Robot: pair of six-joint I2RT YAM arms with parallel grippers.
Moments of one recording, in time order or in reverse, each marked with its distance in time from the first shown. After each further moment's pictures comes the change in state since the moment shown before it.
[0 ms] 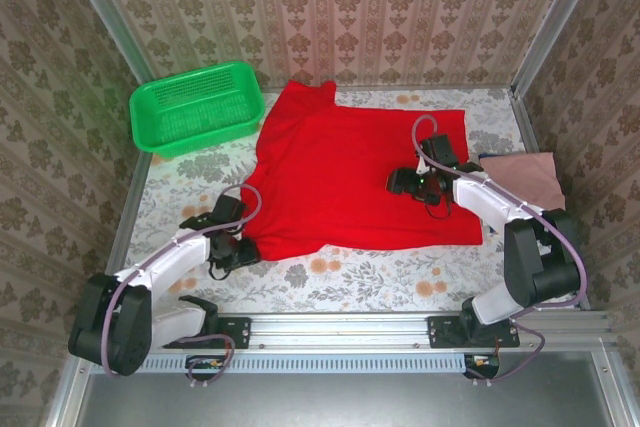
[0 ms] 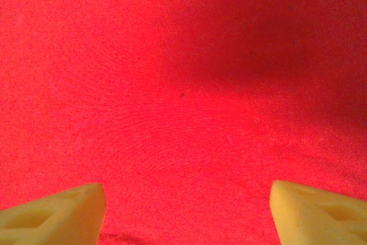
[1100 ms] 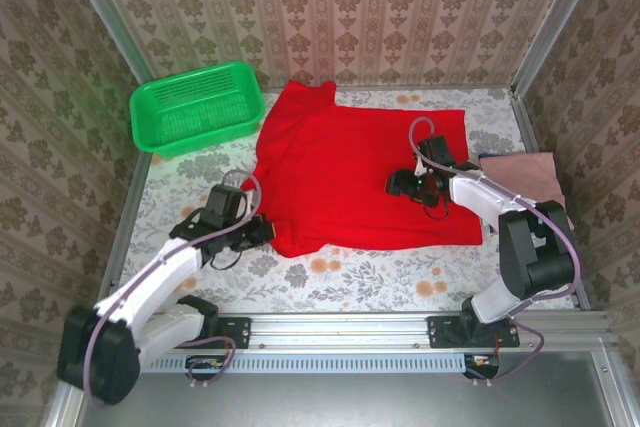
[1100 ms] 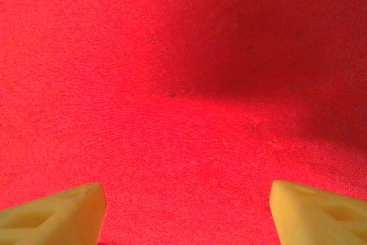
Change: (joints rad) left arm -0.045 -0.231 0.038 0.143 0.200 -0.065; right arm 0.000 0.050 0.003 0.016 -0.004 0.000
